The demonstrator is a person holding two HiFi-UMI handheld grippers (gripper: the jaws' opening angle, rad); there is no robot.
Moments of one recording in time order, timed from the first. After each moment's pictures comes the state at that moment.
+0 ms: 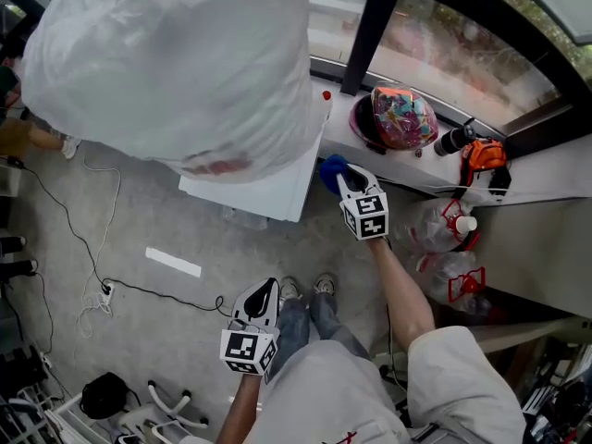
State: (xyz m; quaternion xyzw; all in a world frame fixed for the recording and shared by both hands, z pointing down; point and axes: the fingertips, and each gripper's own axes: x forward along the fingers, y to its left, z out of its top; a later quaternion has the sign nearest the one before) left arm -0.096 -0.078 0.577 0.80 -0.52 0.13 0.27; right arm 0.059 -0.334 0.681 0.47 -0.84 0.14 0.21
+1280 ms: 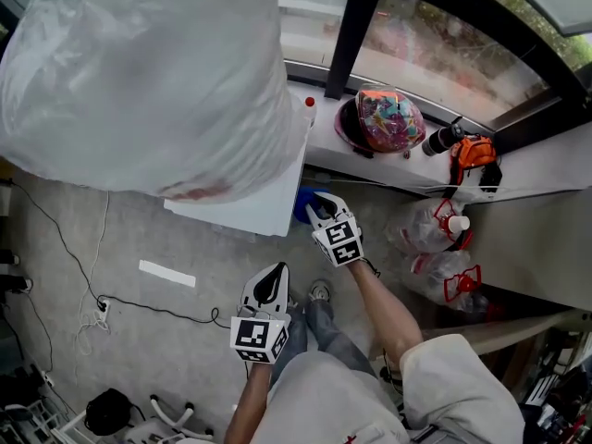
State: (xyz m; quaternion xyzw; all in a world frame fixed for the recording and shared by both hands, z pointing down) left arm -0.055 -0.142 0.580 0.83 -0.49 0.10 0.25; right arm 0.010 -0.289 0.710 0.41 -0.87 0.15 0.24
